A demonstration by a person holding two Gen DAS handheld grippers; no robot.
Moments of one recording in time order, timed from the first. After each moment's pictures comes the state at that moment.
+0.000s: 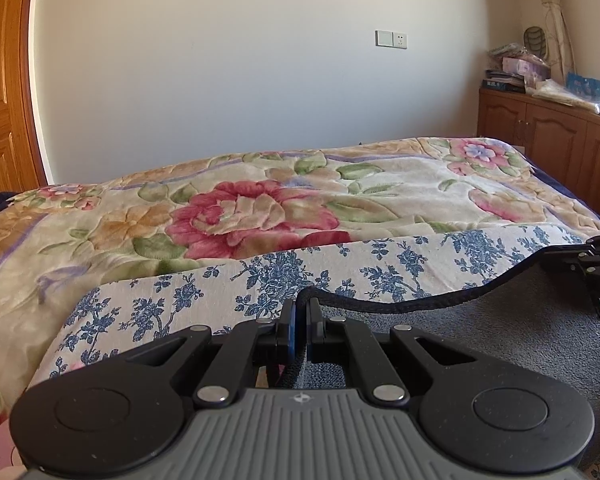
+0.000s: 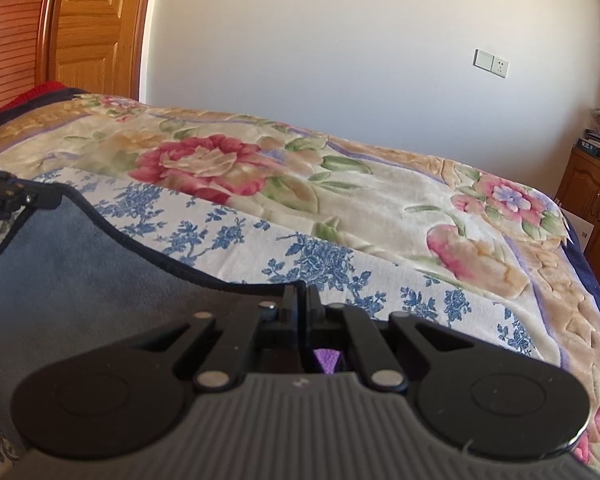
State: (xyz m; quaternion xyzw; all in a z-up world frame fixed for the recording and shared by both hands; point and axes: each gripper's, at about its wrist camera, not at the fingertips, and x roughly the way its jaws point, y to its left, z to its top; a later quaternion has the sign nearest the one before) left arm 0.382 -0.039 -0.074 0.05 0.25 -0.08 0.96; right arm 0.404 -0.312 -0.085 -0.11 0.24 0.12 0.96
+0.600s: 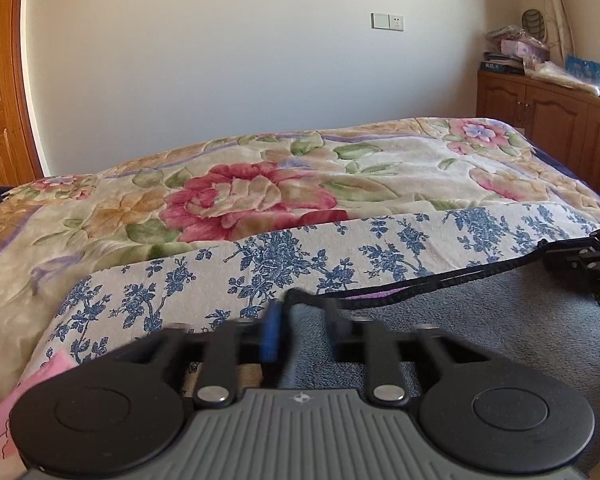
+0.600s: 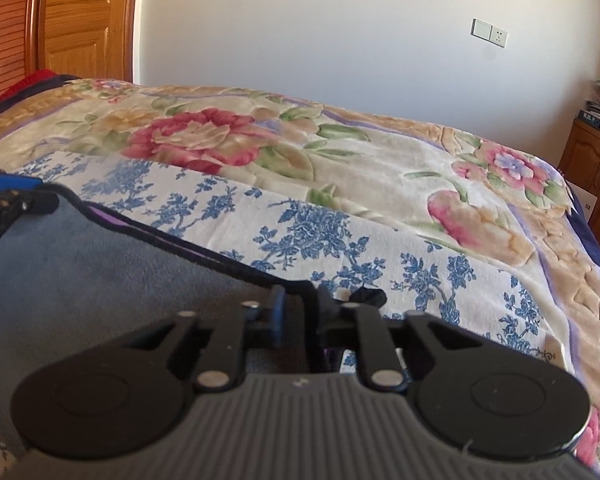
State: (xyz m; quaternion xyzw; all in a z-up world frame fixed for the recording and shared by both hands) left arm 0.387 -0.046 -0.086 0.06 0.27 -0.08 0.96; right arm 0.412 -0.319 -0.096 -0.10 0.28 0.11 0.95
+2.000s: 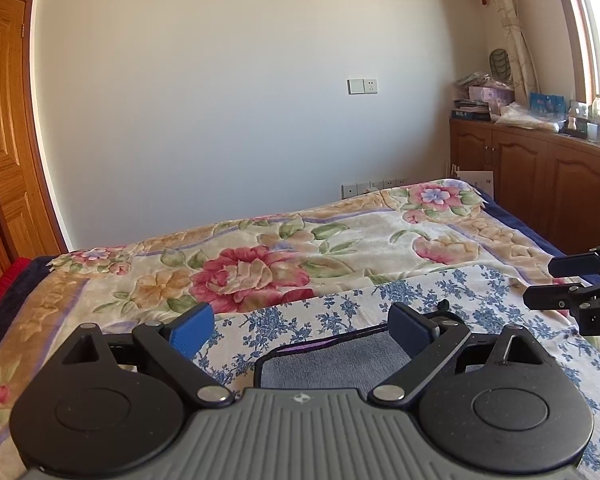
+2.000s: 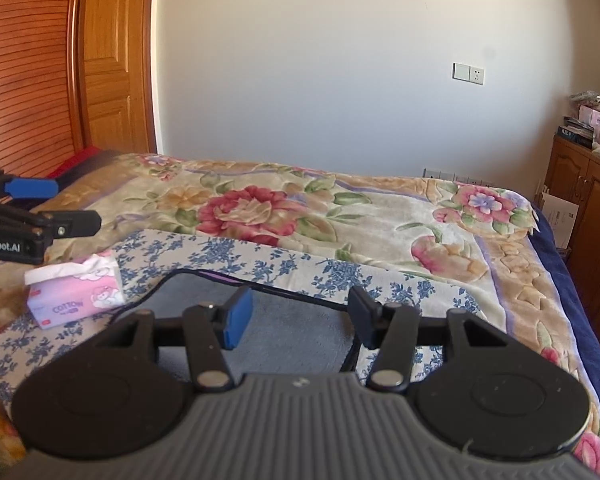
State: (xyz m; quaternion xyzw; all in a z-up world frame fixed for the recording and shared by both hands) left arm 0.232 -0.066 0.063 0.08 0.20 -0.09 0.97; right arm 0.261 -0.316 0.025 -0.05 0.23 0.13 0.96
